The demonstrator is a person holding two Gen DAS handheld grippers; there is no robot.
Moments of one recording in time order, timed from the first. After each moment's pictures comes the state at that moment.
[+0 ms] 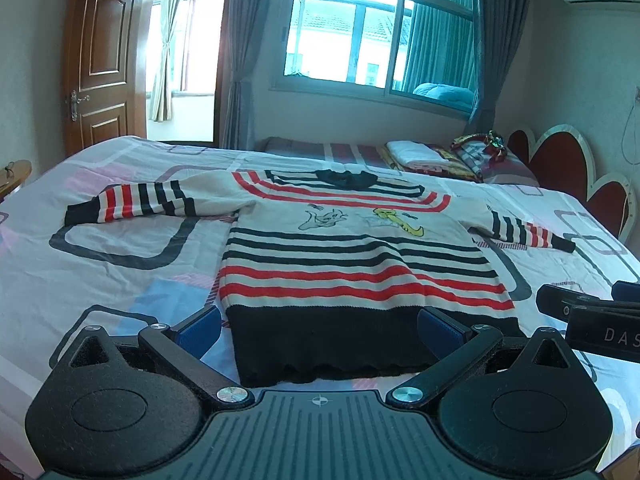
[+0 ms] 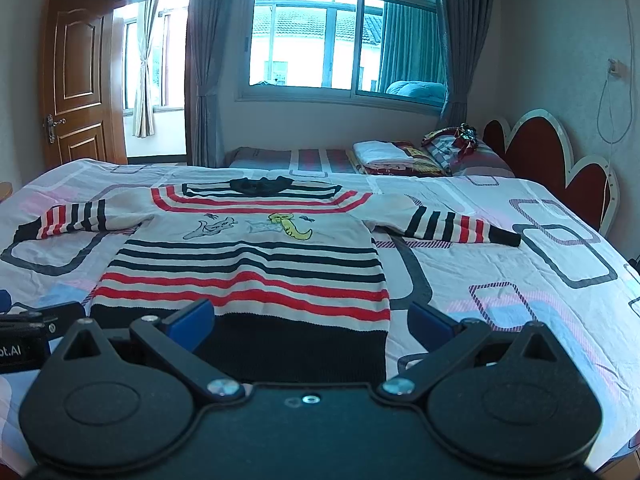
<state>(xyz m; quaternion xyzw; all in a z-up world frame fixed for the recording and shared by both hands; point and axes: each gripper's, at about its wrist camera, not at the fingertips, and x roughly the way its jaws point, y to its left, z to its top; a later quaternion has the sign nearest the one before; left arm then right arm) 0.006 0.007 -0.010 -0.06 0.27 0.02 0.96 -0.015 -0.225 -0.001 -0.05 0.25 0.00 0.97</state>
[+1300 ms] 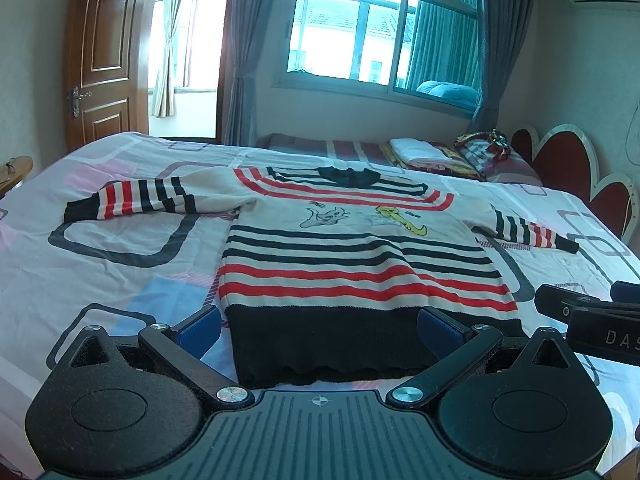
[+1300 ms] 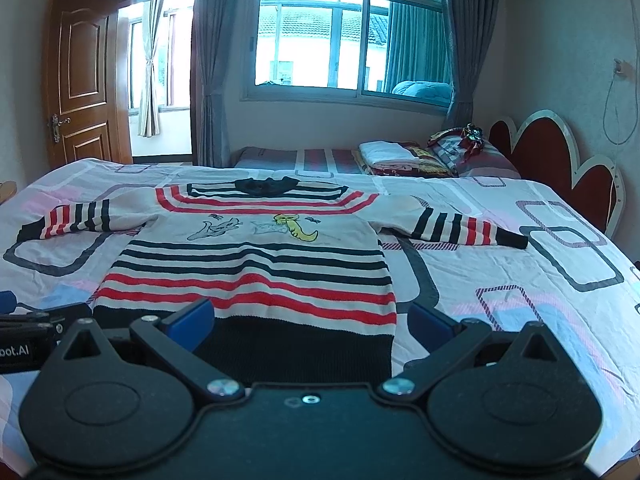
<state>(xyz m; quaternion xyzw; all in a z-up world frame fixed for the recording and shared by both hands) 0.012 0.005 -0.013 -0.06 0.27 0.03 0.96 -0.011 -0.227 -0.002 -0.05 0.25 0.01 0.97</state>
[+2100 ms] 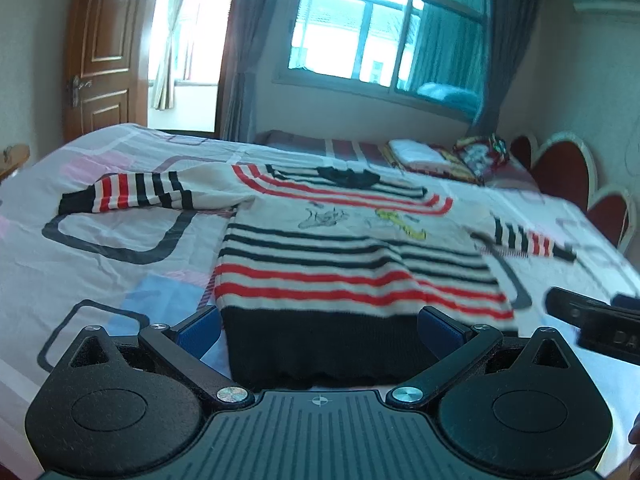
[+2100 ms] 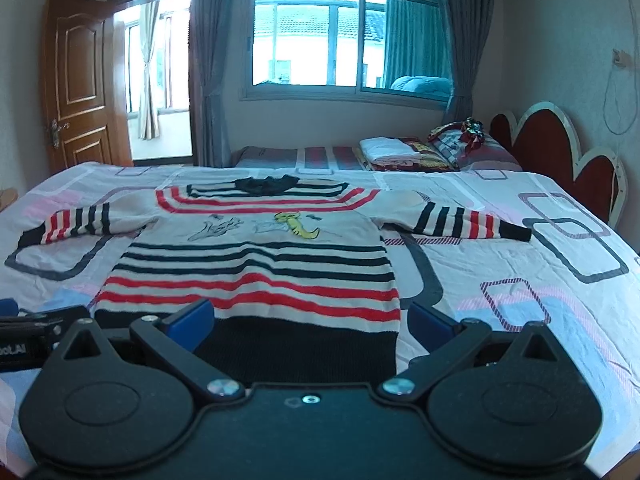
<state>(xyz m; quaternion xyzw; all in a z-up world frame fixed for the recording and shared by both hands) 0.023 0.016 -0.013 -0.09 0.27 0.02 0.96 -0.006 -0.234 -0.003 -0.03 0.24 0.00 0.97</state>
